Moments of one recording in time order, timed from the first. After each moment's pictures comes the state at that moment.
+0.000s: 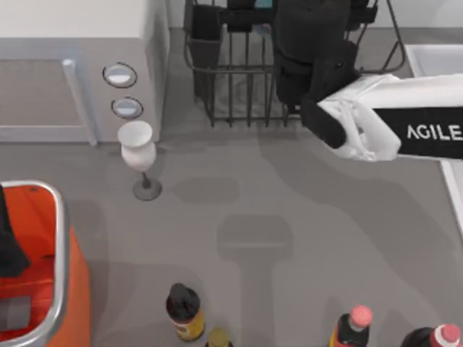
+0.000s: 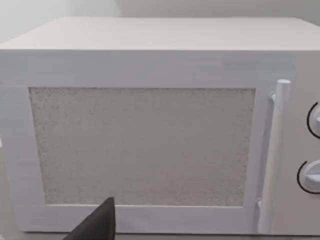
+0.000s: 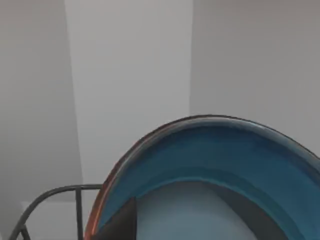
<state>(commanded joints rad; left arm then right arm) 0.00 0.00 0.00 0.00 0.00 0.00 0.63 2.04 1.33 0.70 0.67 0.02</state>
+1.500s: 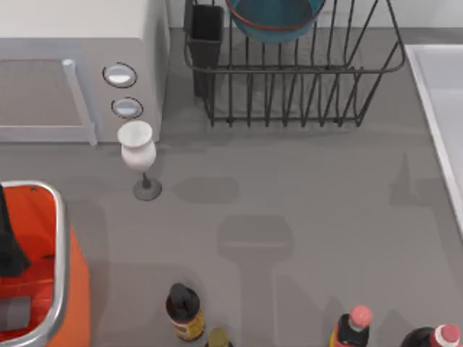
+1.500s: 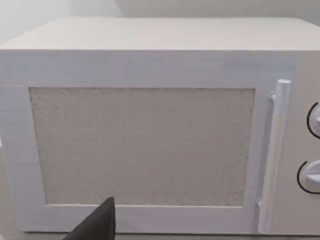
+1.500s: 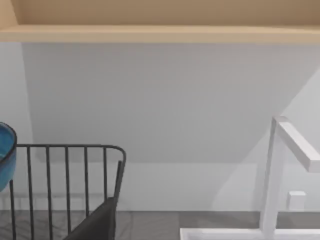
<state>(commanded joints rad) 0.00 0.00 0.00 0.00 0.00 0.00 0.21 0.59 0.42 0.21 0.23 -0.01</state>
